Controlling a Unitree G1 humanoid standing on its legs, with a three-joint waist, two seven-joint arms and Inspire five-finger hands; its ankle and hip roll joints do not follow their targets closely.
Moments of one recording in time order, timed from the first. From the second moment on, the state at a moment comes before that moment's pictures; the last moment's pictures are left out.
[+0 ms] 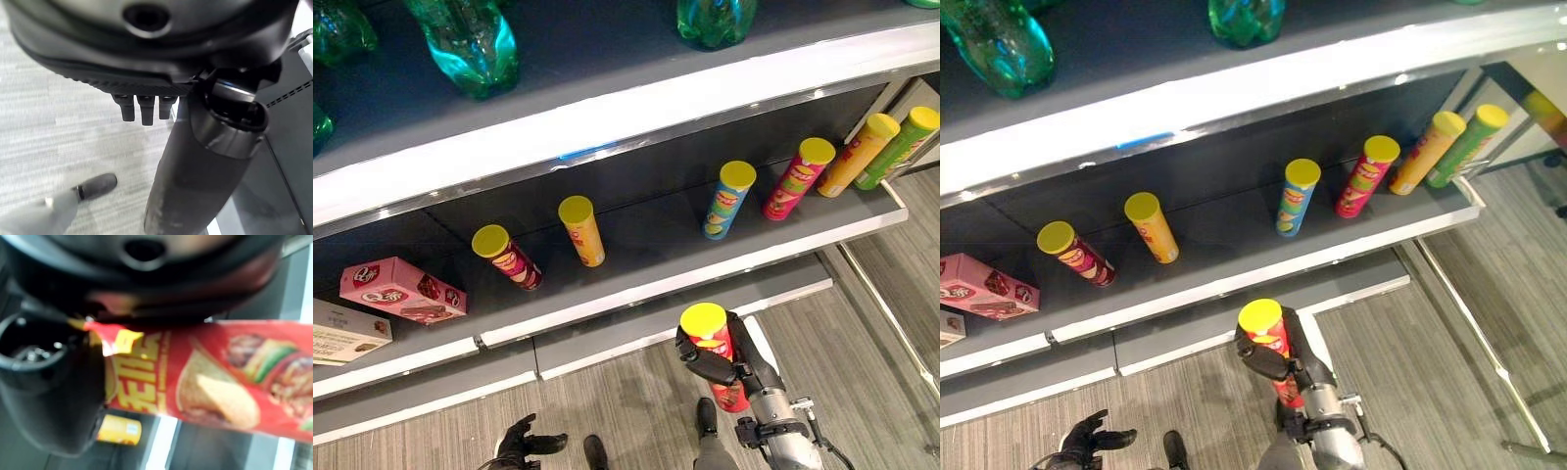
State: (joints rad) left arm 0.04 0.21 -0.06 1.08 -0.22 -0.07 0.16; right arm 0.34 -0.40 0.26 -0.18 -0.19 -0.17 -0.27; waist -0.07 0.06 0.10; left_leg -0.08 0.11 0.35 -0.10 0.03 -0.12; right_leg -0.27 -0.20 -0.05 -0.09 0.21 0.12
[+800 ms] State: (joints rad) left arm 0.10 0.16 -0.04 1.09 -0.28 -0.07 0.17; right arm -0.06 -0.32 0.31 0.21 -0.18 -0.12 -0.41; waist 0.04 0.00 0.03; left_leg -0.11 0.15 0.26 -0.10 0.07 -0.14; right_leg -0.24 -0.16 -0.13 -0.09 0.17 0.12
